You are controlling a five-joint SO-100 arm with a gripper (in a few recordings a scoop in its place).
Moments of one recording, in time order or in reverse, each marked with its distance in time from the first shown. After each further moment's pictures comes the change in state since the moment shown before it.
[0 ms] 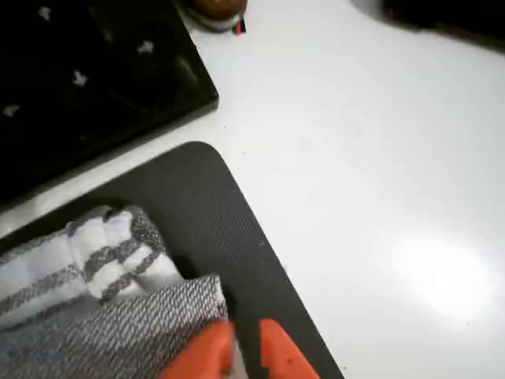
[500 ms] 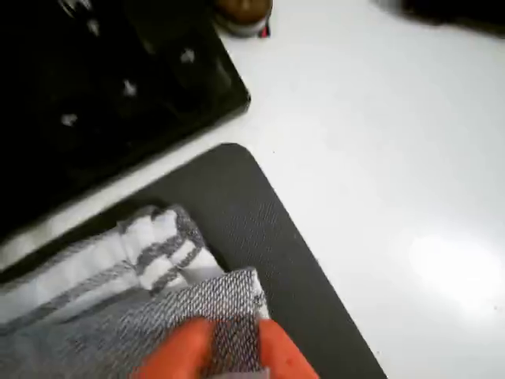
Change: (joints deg) arm -2.1 1.8 0.8 1.0 4.2
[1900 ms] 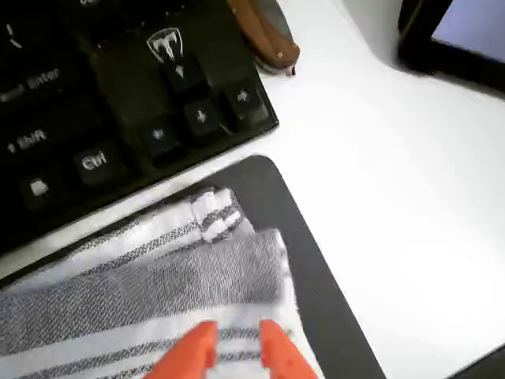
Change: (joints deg) arm -1.8 4.7 -7.1 12.0 -2.7
